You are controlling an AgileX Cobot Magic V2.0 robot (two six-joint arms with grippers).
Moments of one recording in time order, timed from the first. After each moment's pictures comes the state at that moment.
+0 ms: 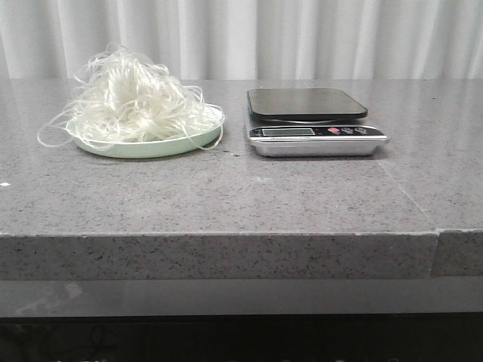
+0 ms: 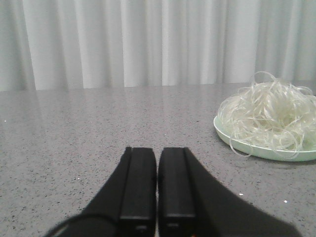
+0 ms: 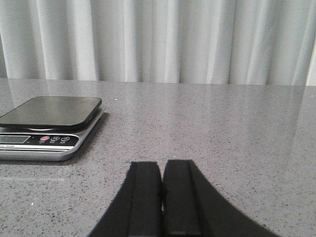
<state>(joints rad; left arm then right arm) -0.05 0.00 0.00 0.01 0.02 0.01 0.03 -0.01 0.03 0.03 -0.01 0.02</state>
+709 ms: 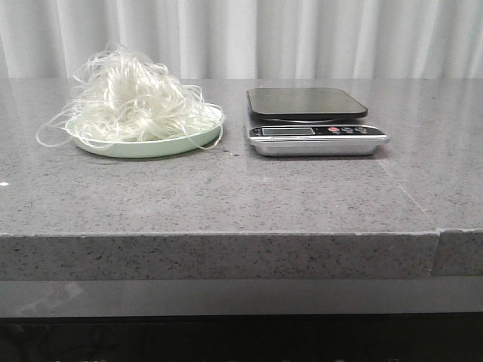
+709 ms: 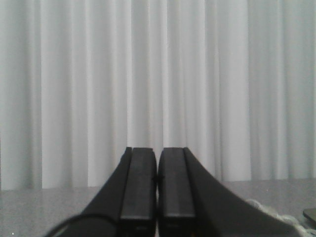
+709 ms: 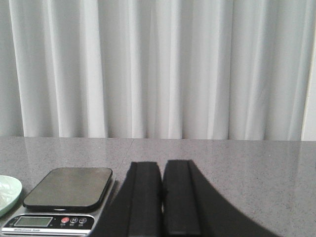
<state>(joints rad) -0.05 0.00 -0.31 0.01 0.04 0.01 0.03 0.04 -0.36 0.05 0.21 0.02</state>
